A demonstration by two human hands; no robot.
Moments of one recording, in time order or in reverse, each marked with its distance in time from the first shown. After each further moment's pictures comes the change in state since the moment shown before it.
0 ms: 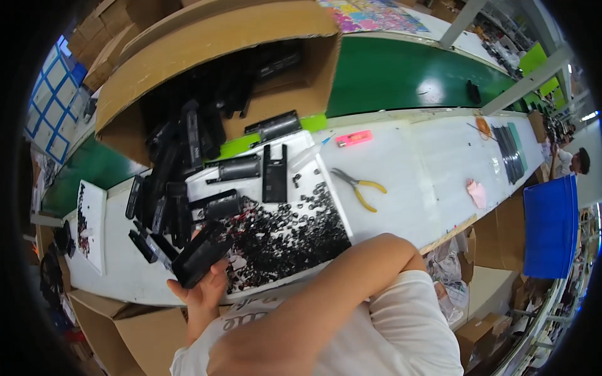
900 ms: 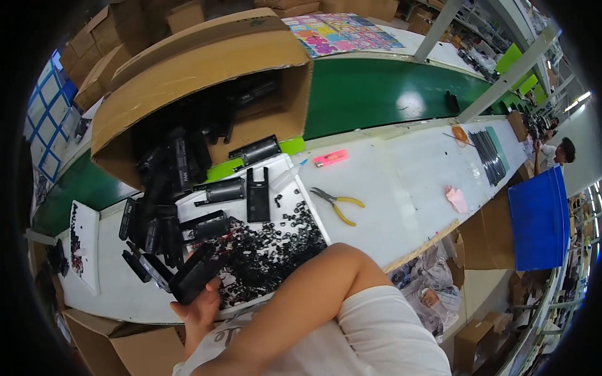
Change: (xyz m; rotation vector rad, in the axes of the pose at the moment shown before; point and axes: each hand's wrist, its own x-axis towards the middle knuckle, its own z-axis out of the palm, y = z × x) left_hand -0.003 0.000 0.007 0.113 0.044 0.031; right_hand 0.042 0.023 0.047 1.798 -0.083 0.204
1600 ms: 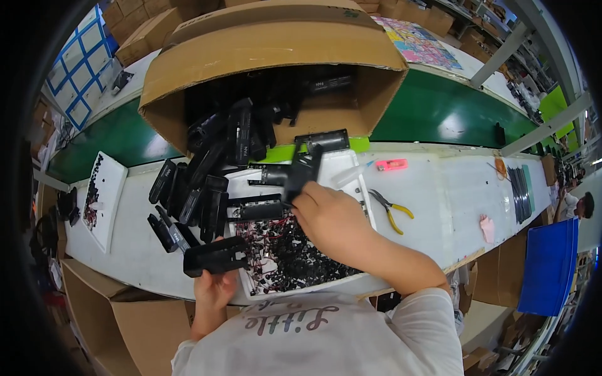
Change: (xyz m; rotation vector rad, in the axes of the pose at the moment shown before) left_hand -0.017 0.019 -0.036 -0.099 0.080 0.036; right_hand -0.142 -0.085 0.012 2.555 -1.660 -0.181
